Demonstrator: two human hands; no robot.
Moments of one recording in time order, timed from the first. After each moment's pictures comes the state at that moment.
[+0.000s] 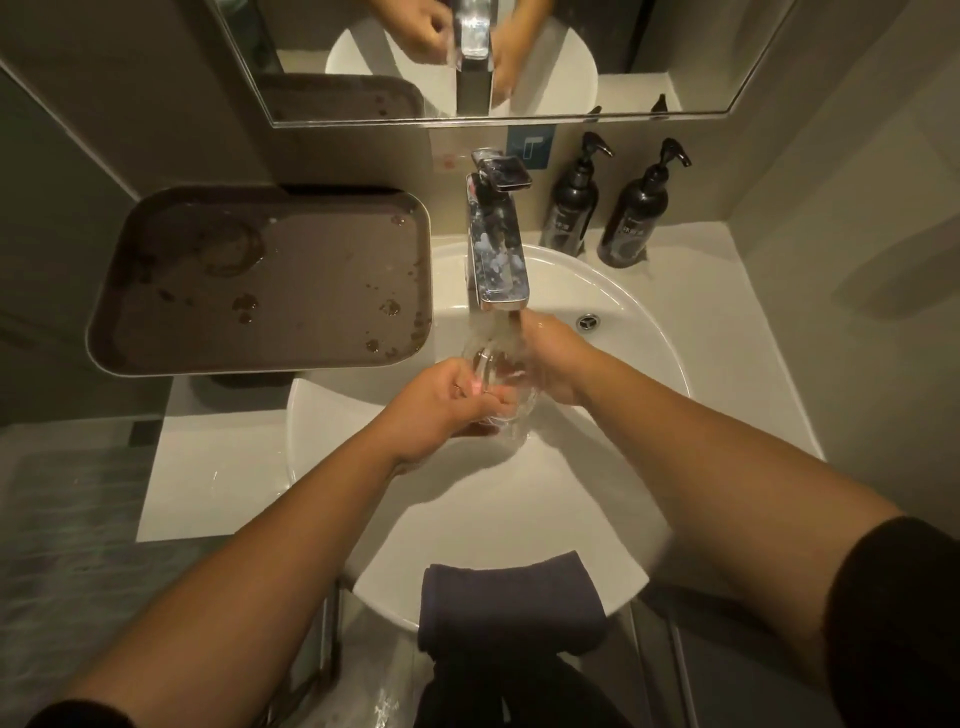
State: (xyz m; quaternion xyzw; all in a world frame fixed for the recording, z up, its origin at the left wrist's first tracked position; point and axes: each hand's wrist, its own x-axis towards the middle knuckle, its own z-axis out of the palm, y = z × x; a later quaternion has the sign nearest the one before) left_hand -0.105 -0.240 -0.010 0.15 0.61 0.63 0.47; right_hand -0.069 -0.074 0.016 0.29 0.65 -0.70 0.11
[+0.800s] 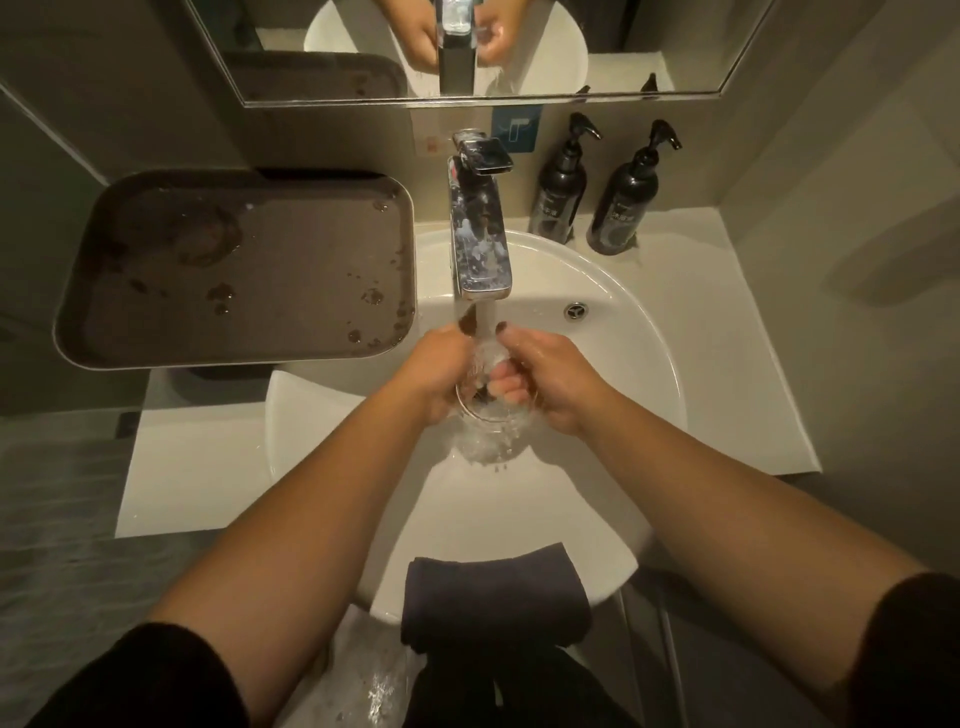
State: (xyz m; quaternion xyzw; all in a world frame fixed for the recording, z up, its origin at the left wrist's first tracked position) left_hand -0.122 -0.188 -0.009 -0.04 0.61 0.63 0.47; right_hand -0.036 -0.072 -0.014 0.32 0.50 -0.81 0.04
